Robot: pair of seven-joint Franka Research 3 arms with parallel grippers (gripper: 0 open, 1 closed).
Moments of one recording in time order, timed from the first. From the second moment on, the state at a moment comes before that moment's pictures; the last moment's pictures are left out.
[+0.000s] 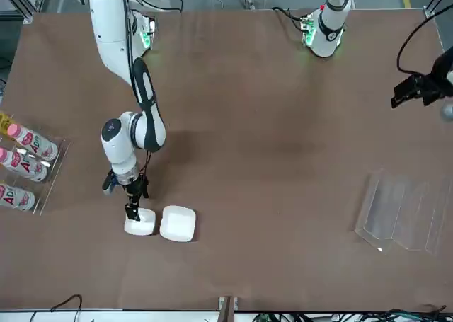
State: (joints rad) left arm 0.07 0.03 -0.09 -1.44 -0.03 1.41 -0.08; right arm 0.71 0.68 -0.44 -1.95 0.75 2.95 1.43
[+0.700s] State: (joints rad) left arm 0.07 0.06 -0.09 -1.44 -0.02 1.41 -0.08; right arm 0.73 0.60 -0.53 -1.94 0.71 2.76 1.40
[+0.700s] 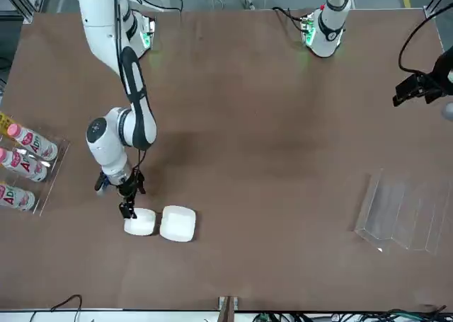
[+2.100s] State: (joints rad) left arm 0.07 0.07 -0.10 -1.44 -0.01 1.41 -0.09; right arm 0.72 0.40 -0.76 -1.81 0.33 2.03 0.67
